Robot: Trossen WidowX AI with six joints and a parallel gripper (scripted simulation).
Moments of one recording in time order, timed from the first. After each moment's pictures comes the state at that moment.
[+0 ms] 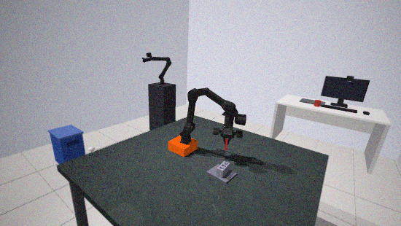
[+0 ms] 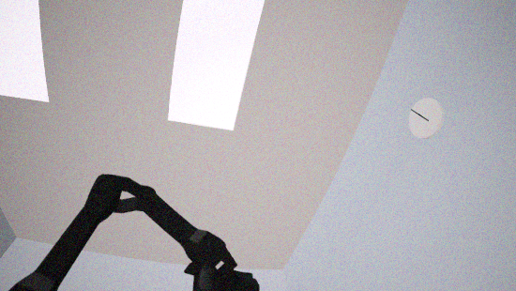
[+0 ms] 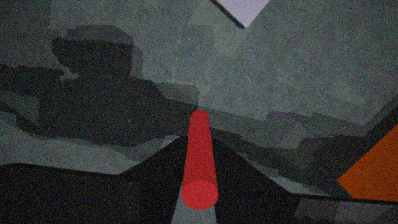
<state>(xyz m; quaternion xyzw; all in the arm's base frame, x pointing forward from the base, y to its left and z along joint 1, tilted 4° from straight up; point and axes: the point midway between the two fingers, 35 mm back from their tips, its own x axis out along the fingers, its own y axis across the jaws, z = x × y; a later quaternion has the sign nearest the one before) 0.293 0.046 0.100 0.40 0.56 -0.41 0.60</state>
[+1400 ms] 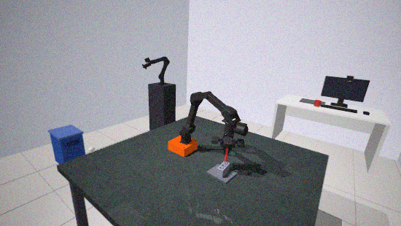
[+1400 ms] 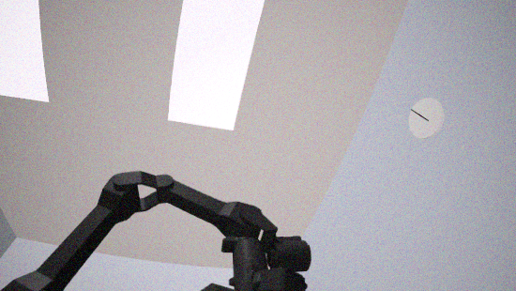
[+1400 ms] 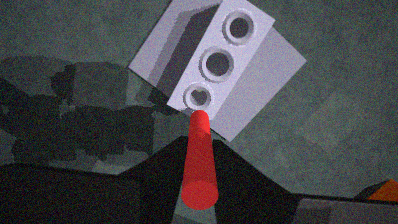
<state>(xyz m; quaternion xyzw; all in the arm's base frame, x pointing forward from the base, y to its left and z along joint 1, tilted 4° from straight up) 0.340 -0.068 0.109 0.40 0.55 -0.41 0.61</state>
